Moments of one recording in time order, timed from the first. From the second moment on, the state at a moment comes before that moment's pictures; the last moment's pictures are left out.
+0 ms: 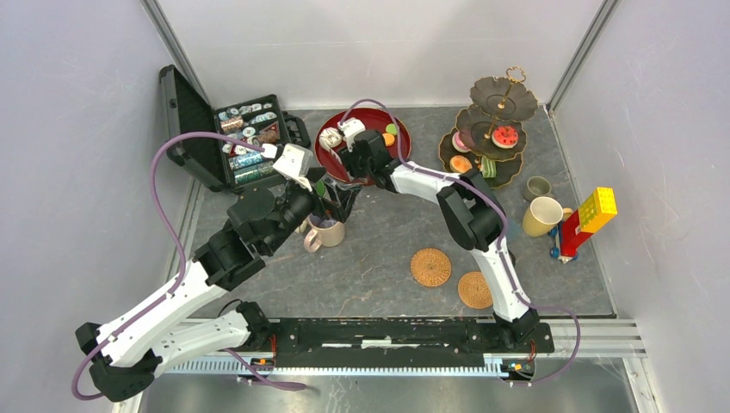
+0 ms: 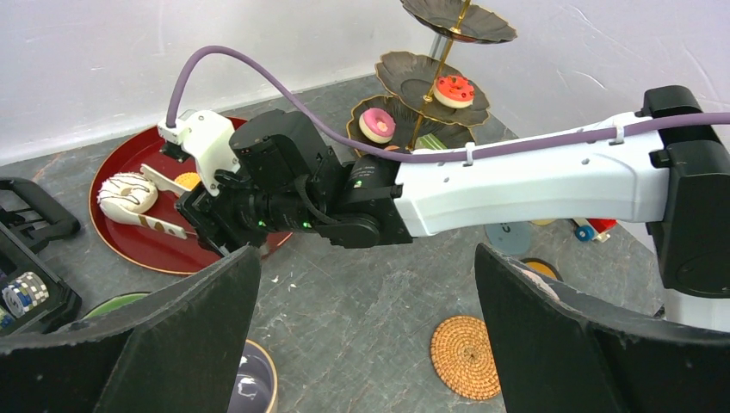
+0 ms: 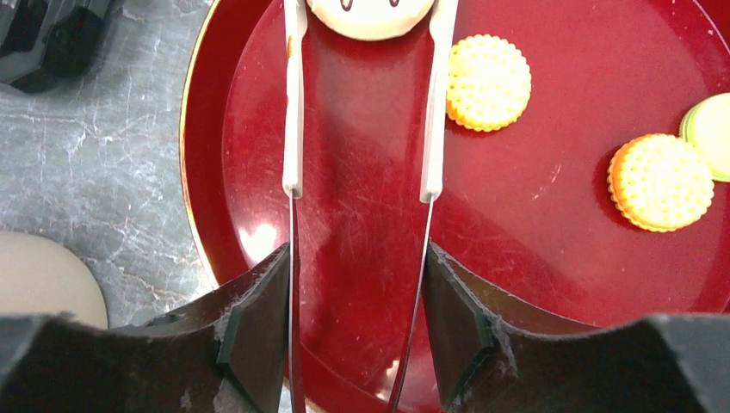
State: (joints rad) left arm -0.89 0.83 0.97 -0.14 -0.28 -0.19; right arm 0.68 2.30 1.71 0.06 0.10 -0.01
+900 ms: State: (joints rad) left arm -0.89 0.81 0.97 -0.14 -0.29 -0.19; right arm 0.67 1.84 1.37 0.04 0.13 0.02
